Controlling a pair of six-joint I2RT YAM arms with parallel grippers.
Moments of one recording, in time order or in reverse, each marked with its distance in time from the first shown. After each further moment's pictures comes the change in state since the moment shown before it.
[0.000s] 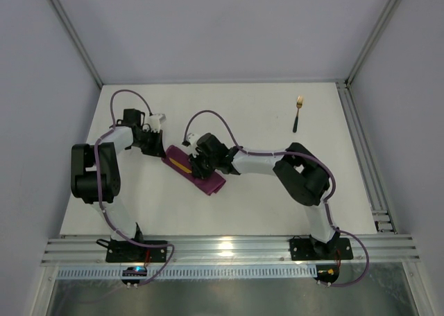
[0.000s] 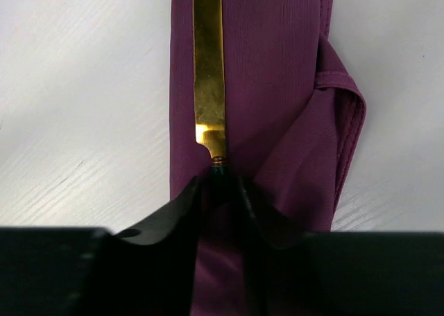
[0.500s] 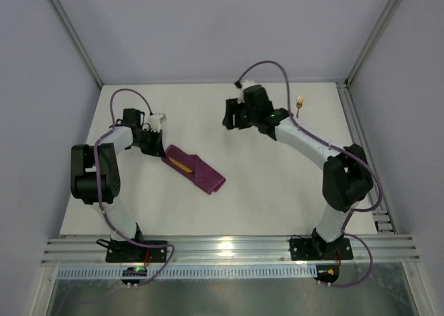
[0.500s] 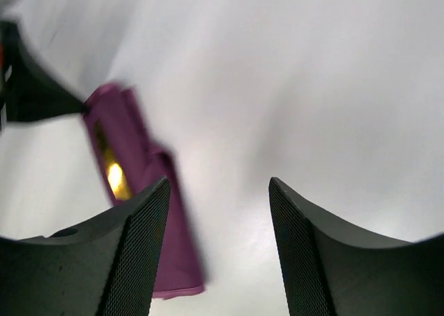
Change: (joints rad) left arm 0.000 -0.008 0.000 0.000 0.000 0.026; right arm -0.248 -0.247 0.096 -0.208 0.099 0.147
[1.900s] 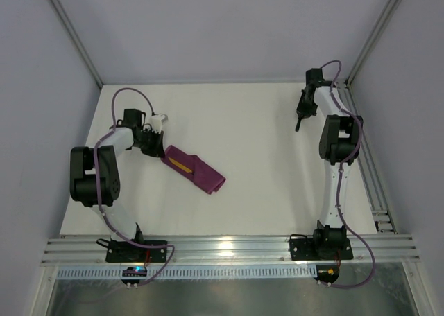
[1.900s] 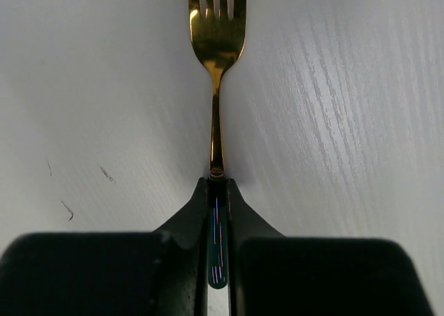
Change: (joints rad) left arm -0.012 -0.029 -0.018 -0.002 -0.019 0.057; right arm -0.686 0.632 0.702 -0.558 0.187 0.031
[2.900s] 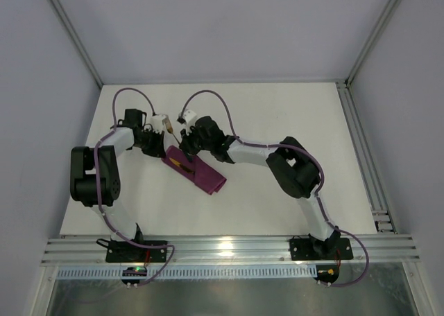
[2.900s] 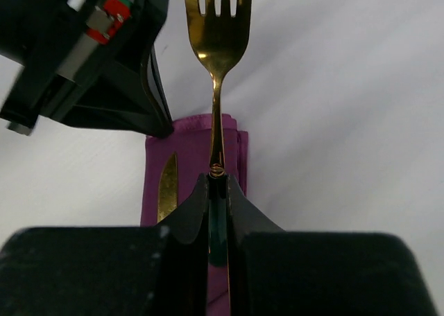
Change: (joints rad) left arm -0.011 0.000 0.000 -0.001 0.001 -0.004; right arm 0.873 -0.278 -0.604 1.034 -0.272 -0.216
